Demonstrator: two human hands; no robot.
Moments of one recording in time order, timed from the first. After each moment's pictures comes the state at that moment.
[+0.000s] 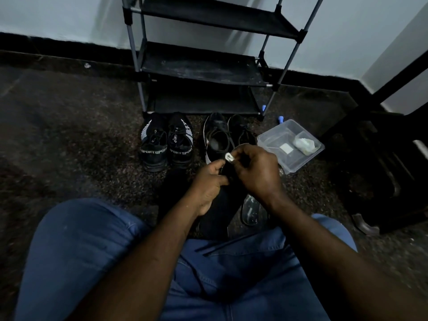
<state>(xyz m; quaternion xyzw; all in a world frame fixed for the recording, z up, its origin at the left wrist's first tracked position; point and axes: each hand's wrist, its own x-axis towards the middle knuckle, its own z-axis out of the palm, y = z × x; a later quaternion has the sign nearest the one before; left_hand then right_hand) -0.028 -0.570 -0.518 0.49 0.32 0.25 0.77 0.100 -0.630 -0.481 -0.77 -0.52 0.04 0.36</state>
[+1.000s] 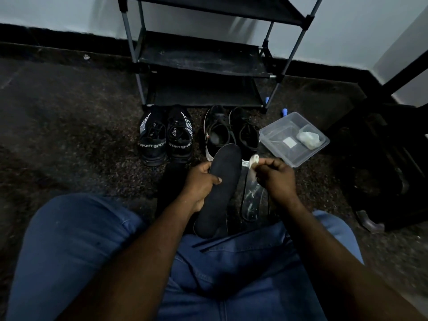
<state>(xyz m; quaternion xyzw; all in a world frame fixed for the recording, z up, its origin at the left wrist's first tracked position) -0.024 -0.557 -0.555 0.44 0.44 0.22 0.75 0.133 -0.657 -0.517 -0.70 -0.18 0.32 0.61</state>
